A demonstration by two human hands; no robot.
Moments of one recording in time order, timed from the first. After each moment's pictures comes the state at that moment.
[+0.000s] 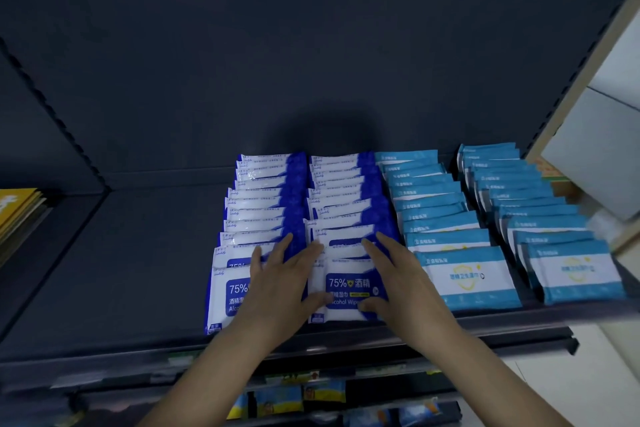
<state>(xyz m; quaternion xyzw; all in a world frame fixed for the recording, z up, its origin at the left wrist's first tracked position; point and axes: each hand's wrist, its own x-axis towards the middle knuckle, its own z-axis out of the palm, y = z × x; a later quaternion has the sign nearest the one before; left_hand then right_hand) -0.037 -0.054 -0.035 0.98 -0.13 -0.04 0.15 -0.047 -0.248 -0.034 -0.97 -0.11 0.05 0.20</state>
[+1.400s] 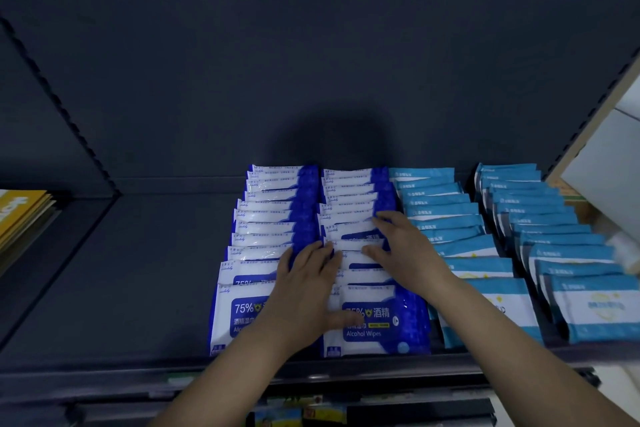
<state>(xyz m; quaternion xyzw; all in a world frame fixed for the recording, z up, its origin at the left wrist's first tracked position) -0.008 -0.064 -0.044 0.98 -0.20 -0.04 0.08 0.041 -0.246 -0.015 -0.97 -0.11 0.04 0.20</state>
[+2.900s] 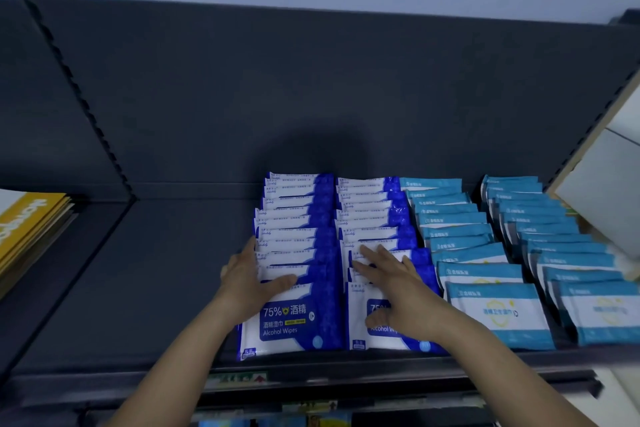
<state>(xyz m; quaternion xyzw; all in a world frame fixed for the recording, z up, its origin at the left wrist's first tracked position) 0.012 0.043 -0.056 0.91 0.09 -0.08 0.41 0.000 -0.222 -0.030 -0.95 -0.22 0.15 0.15</state>
